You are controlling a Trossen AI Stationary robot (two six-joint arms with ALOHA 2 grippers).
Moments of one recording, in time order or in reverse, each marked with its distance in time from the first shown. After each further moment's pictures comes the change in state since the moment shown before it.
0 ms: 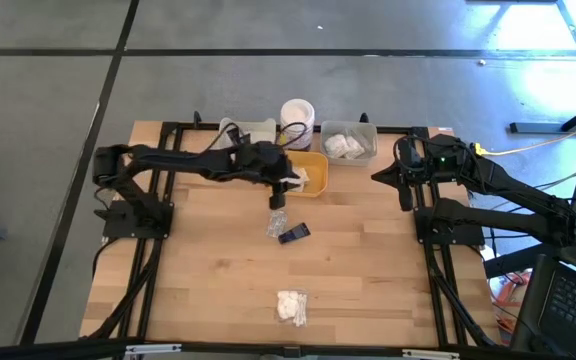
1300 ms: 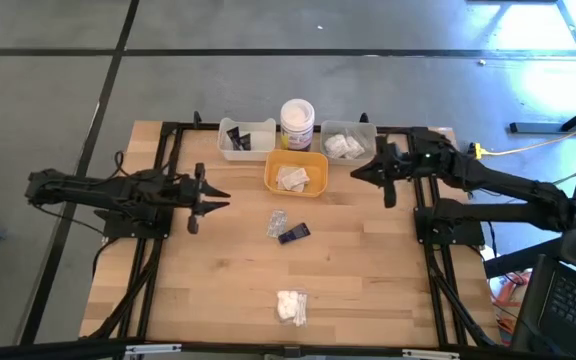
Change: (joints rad) left arm -0.267 -1.136 -0.738 0.090 -0.156 -0.112; right arm 0.071 0.199 0.000 0.391 -0.079 0.075
